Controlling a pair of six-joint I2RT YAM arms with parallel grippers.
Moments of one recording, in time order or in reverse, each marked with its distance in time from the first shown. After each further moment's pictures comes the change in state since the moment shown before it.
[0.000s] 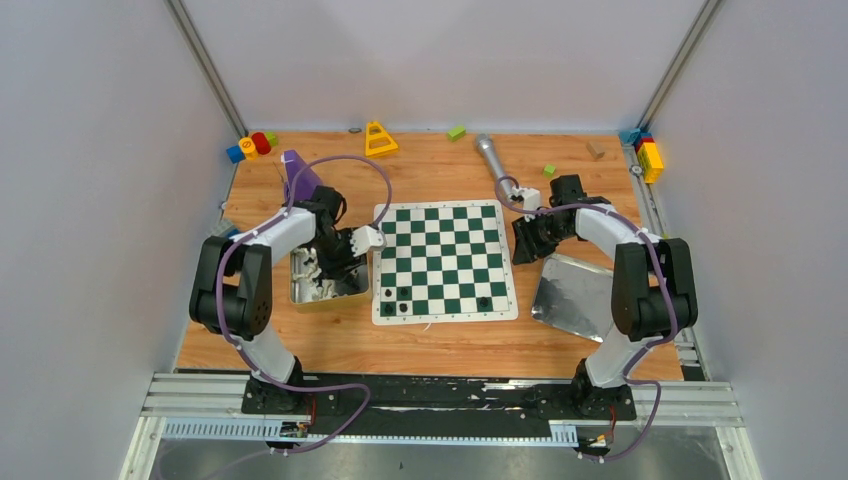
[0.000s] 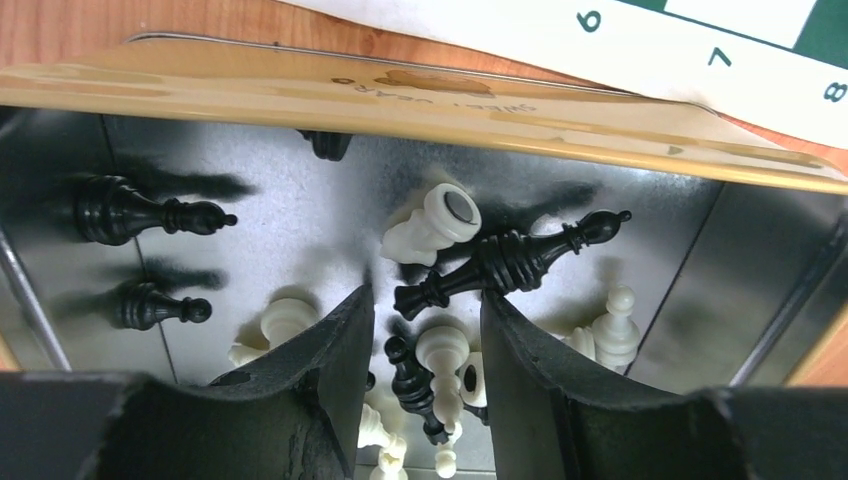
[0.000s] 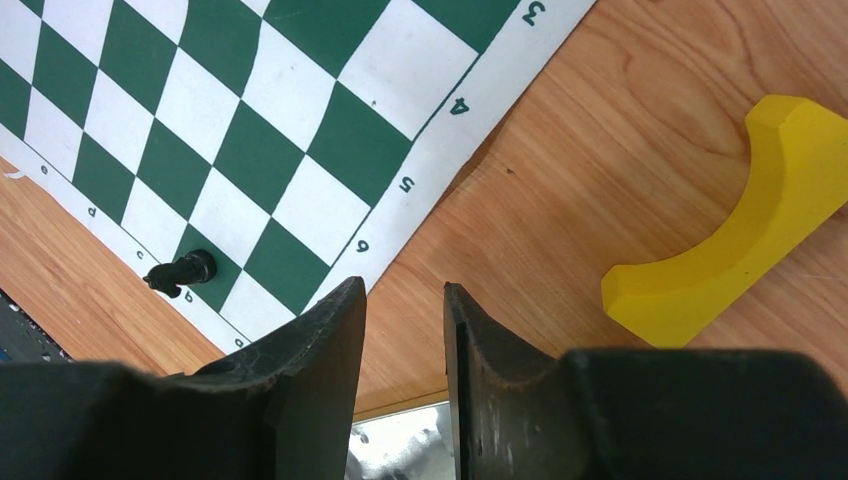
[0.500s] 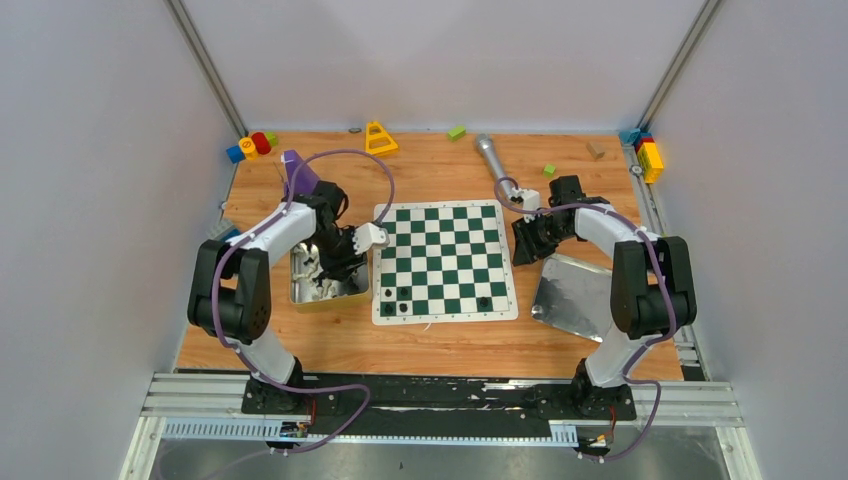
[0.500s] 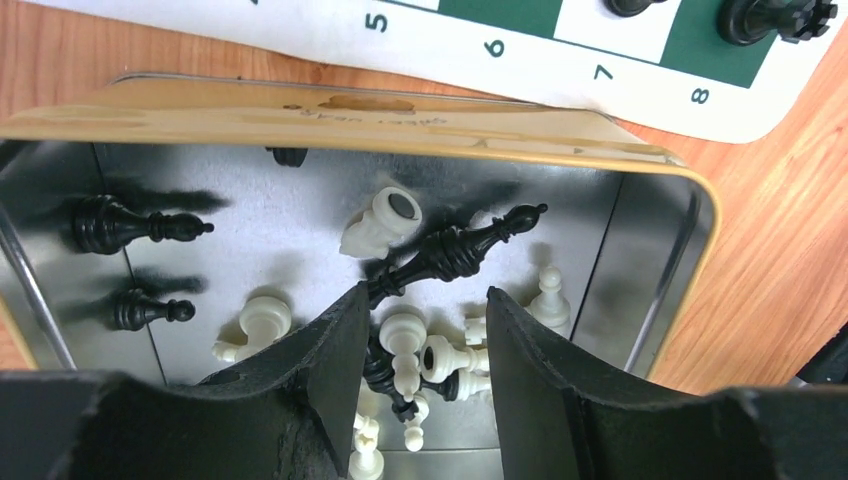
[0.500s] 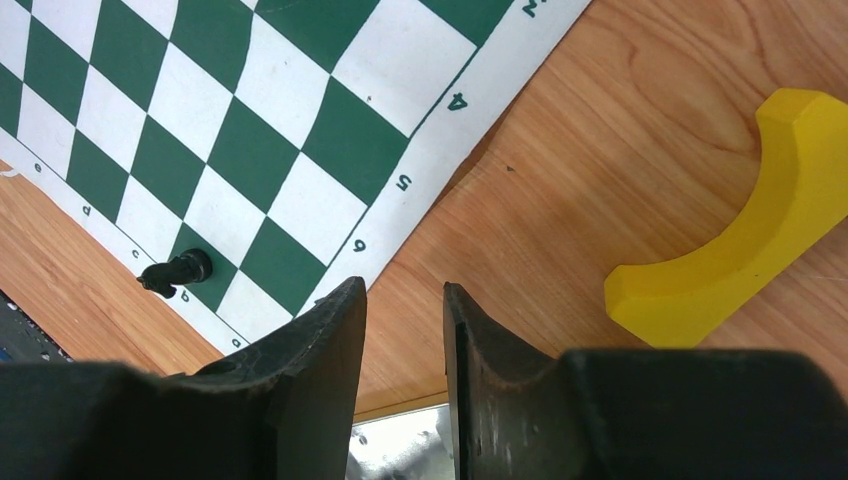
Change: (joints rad) left arm -0.017 -0.024 0.062 -0.135 0.058 0.002; right arm 0.000 0.013 0.000 -0.003 0.005 0.000
